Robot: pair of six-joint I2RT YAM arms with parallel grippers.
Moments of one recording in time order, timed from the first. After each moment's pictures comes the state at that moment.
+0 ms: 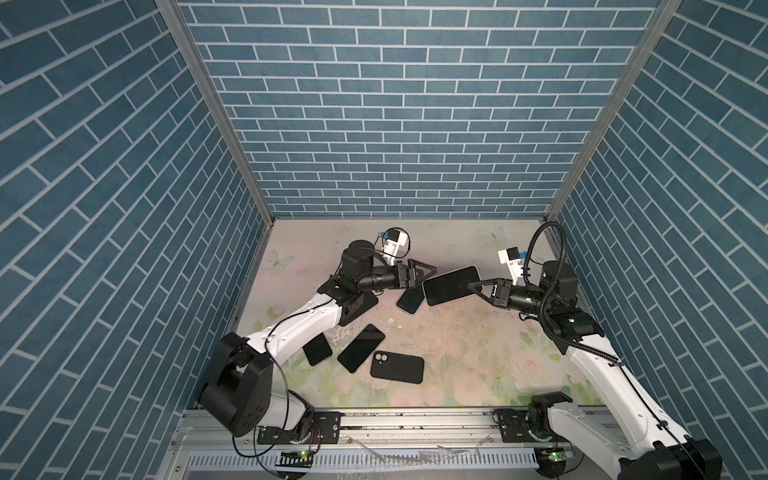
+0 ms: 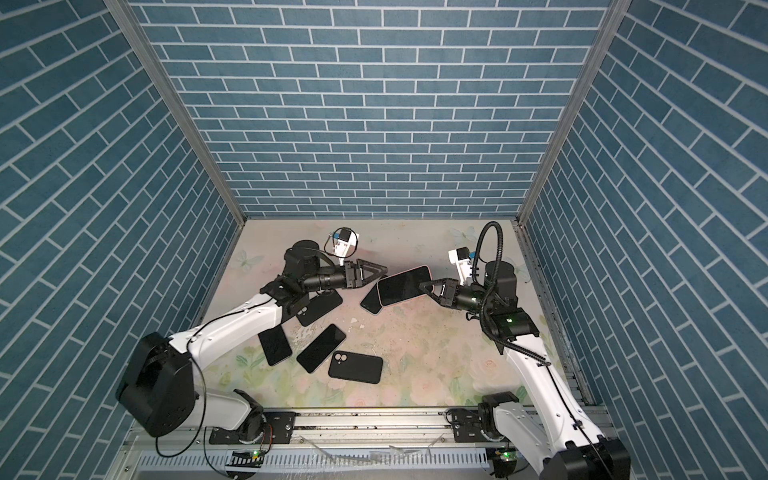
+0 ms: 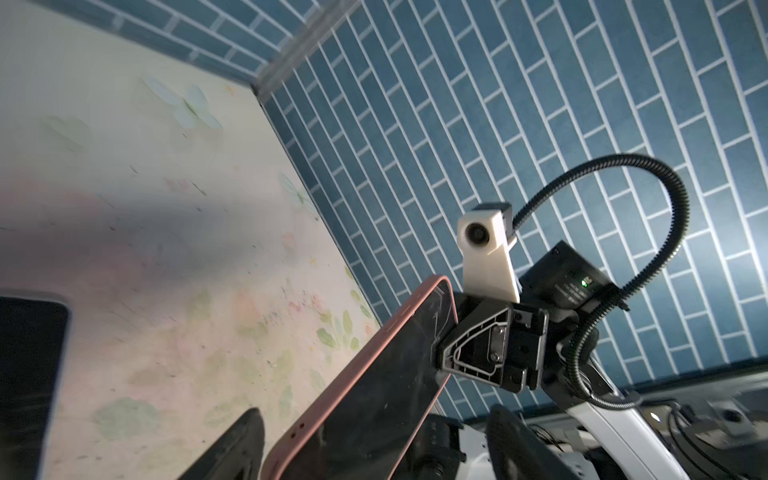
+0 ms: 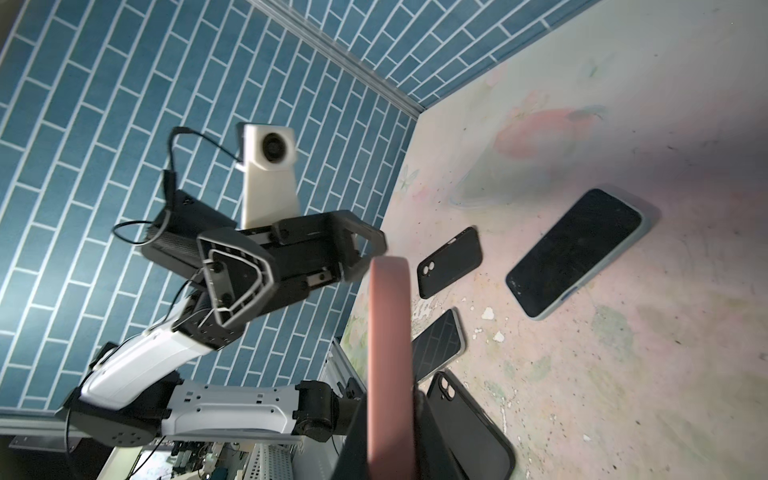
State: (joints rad) left arm -0.55 1.37 0.96 0.20 0.69 -0.80; right arm 0.22 0.94 0.73 -0.19 -0.90 0.71
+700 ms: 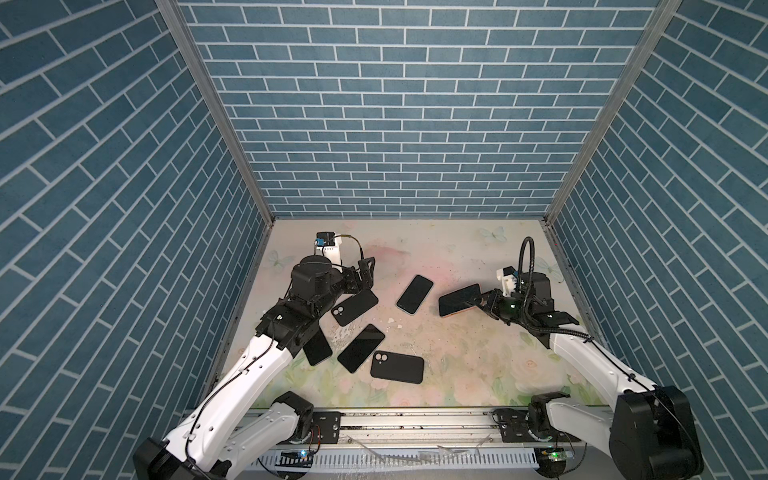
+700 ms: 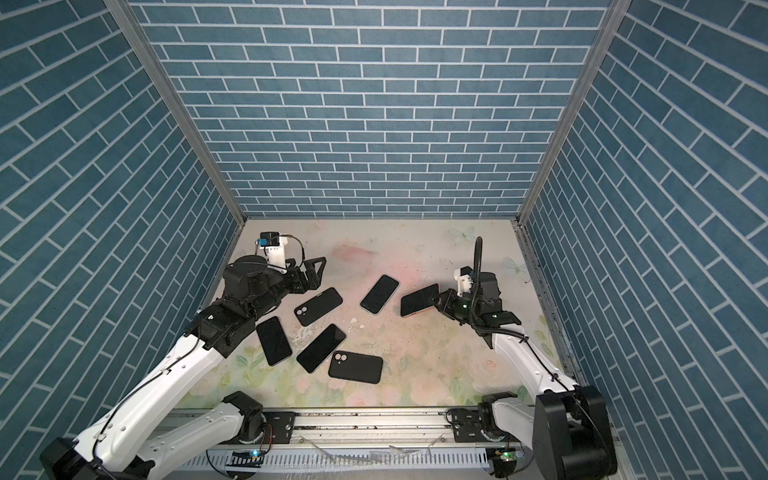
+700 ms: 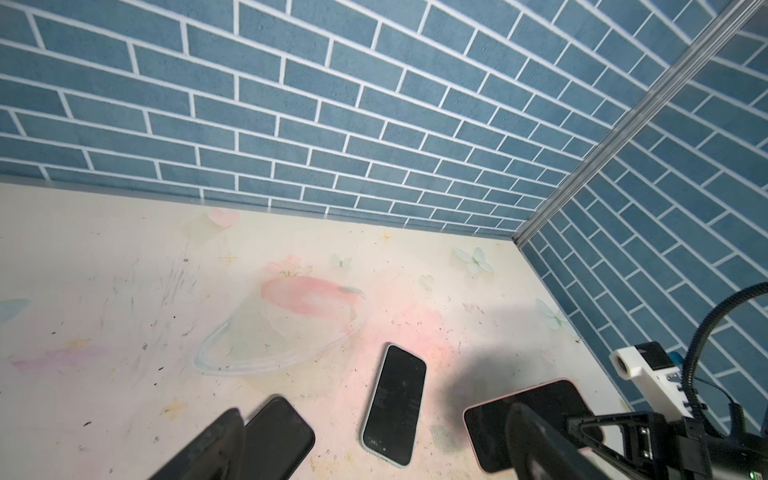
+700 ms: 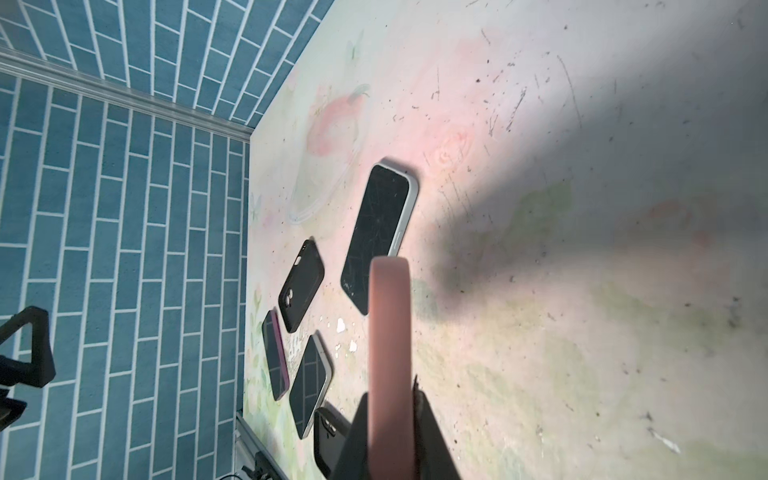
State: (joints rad) left arm -0.48 0.95 0.91 -0.31 -0.05 -0.42; right arm 0.22 1.16 0.59 -0.11 -0.58 0.71
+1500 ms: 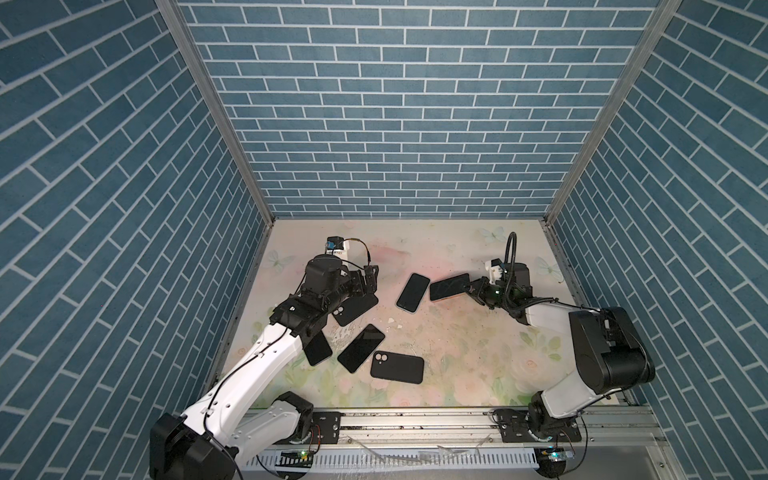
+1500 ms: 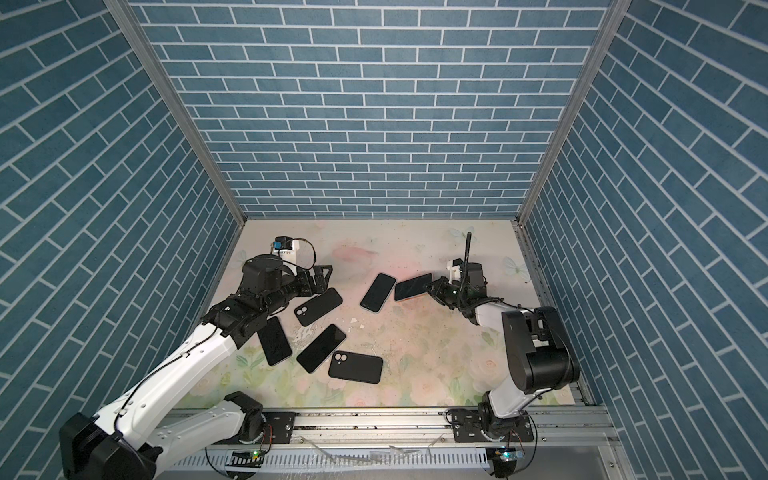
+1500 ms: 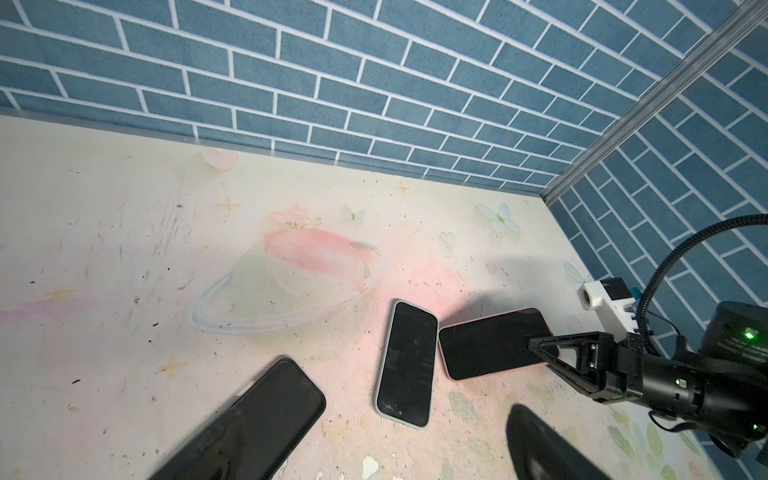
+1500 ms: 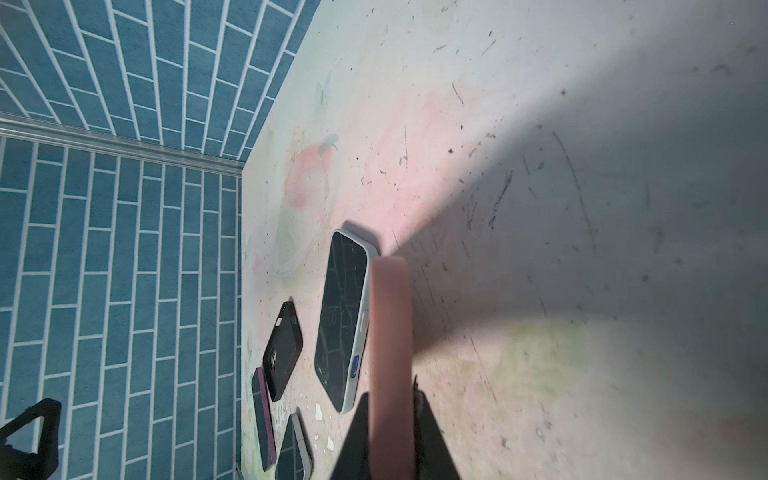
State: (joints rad) left arm -0.46 1.04 0.89 -0.31 -0.02 -0.43; right arm 0.21 1.63 0.68 0.29 -0.62 0.78
